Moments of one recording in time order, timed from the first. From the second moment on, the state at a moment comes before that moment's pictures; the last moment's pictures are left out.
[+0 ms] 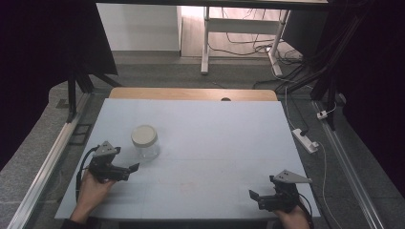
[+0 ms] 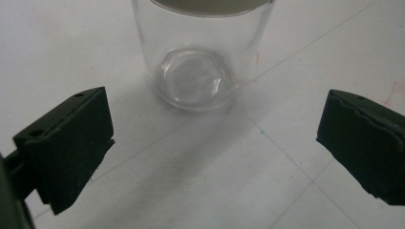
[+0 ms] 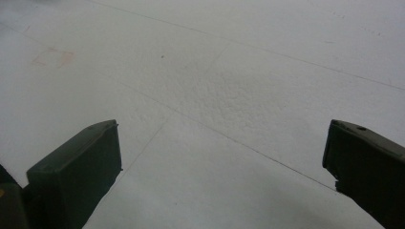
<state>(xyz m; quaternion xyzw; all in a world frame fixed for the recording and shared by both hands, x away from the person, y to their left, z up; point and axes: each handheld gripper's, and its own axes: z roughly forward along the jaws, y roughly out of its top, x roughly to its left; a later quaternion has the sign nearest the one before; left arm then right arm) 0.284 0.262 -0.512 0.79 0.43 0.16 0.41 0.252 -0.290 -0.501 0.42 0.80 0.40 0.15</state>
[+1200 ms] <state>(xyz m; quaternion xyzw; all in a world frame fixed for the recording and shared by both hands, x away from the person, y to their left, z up) 0.355 0.232 -0.524 0.81 0.39 0.15 0.42 0.253 -0.289 -0.501 0.42 0.80 0.39 0.14</state>
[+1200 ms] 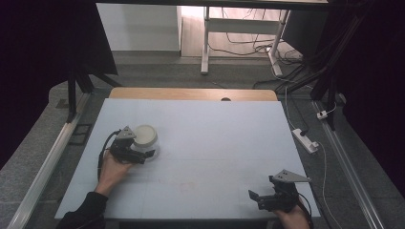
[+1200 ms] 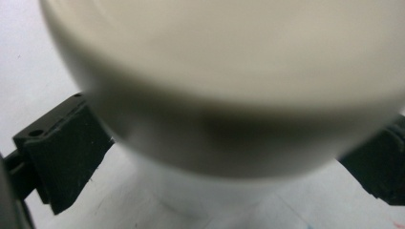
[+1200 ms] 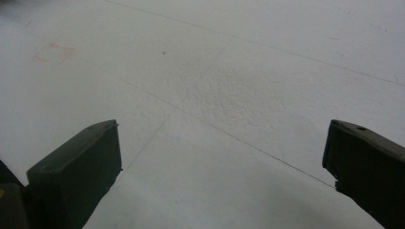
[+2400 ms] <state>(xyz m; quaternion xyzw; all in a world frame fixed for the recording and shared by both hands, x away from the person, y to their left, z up) 0.359 0.231 -0.518 0.81 0.40 0.15 0.41 0.252 -0.289 -0.501 0.42 0.80 0.40 0.14</state>
